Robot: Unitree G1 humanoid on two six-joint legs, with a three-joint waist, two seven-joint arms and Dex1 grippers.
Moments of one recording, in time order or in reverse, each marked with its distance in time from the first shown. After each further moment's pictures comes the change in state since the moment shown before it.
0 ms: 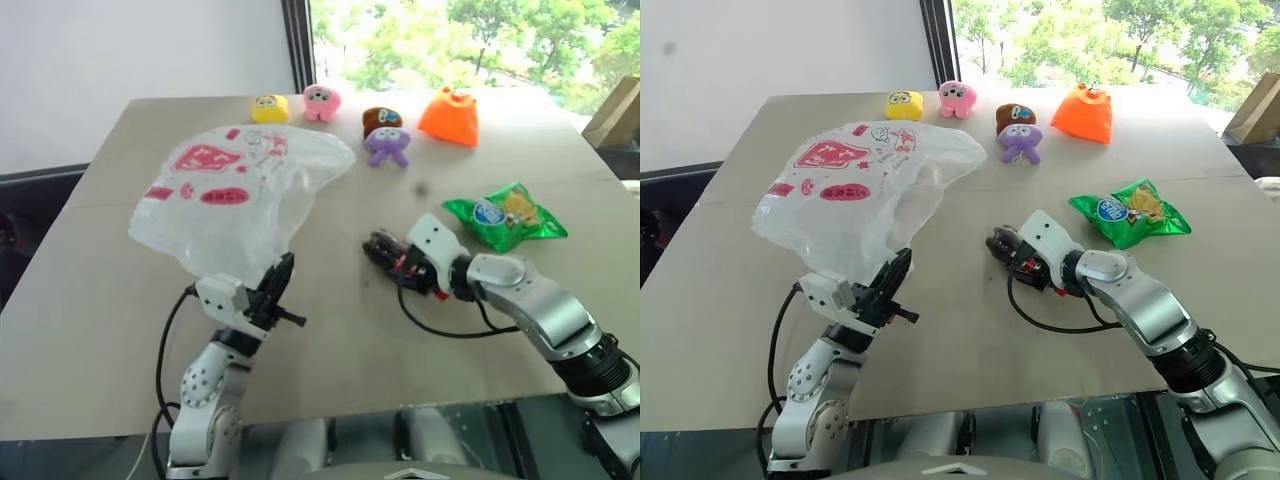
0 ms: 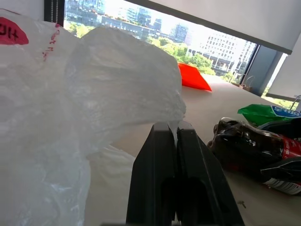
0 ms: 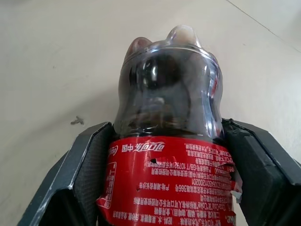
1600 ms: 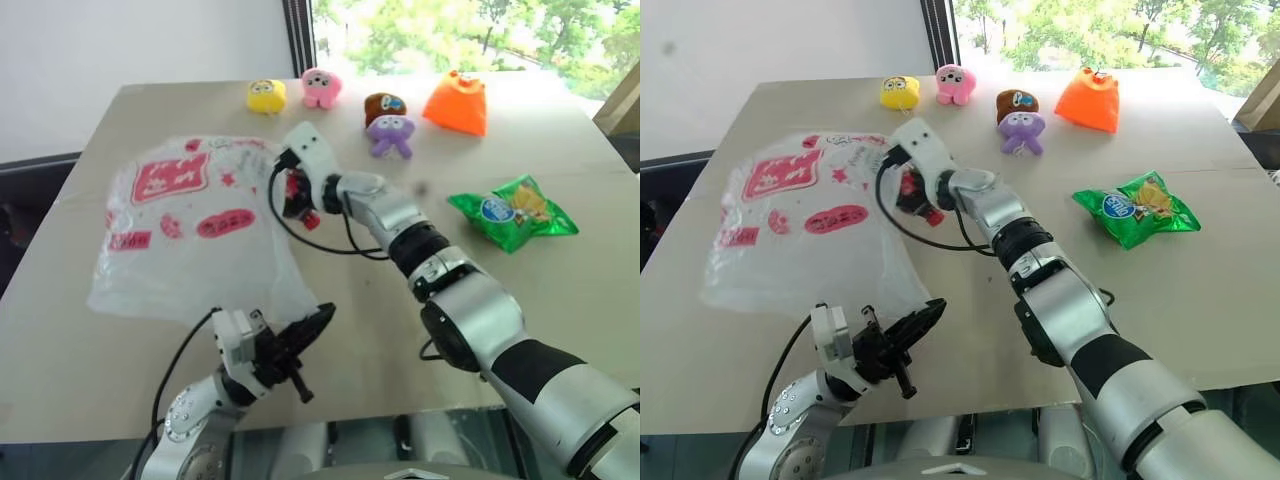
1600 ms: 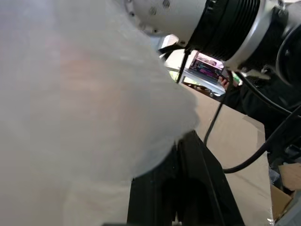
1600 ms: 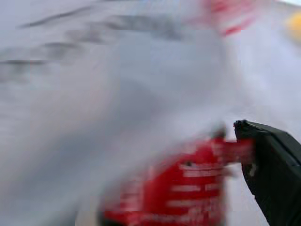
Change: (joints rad) left arm 0.179 0.168 -0.097 -0.146 -0.190 0.059 -0.351; right arm -0.810 0.768 -0.278 1.387 -0.160 -0.579 0.024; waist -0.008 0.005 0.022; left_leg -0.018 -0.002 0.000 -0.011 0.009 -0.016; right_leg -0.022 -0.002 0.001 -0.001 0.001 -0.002
